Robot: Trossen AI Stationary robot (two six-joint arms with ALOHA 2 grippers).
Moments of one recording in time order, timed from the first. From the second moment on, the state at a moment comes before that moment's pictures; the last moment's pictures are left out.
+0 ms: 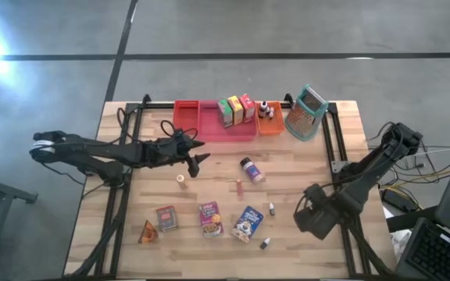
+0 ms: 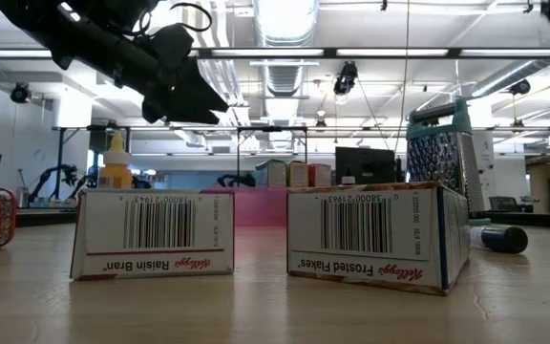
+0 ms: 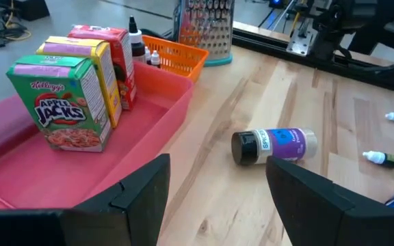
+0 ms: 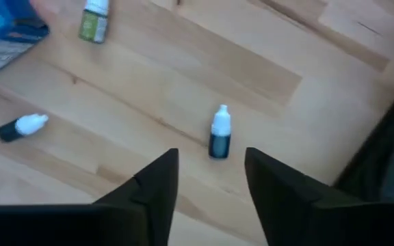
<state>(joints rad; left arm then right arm) 0.06 1.13 0.55 0.24 -0.31 -0.24 0.77 1.35 1.00 -1.14 0.08 1.94</state>
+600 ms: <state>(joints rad) 0.06 1.13 0.55 0.24 -0.31 -0.25 0.74 1.35 0.79 -0.93 0.04 1.89</state>
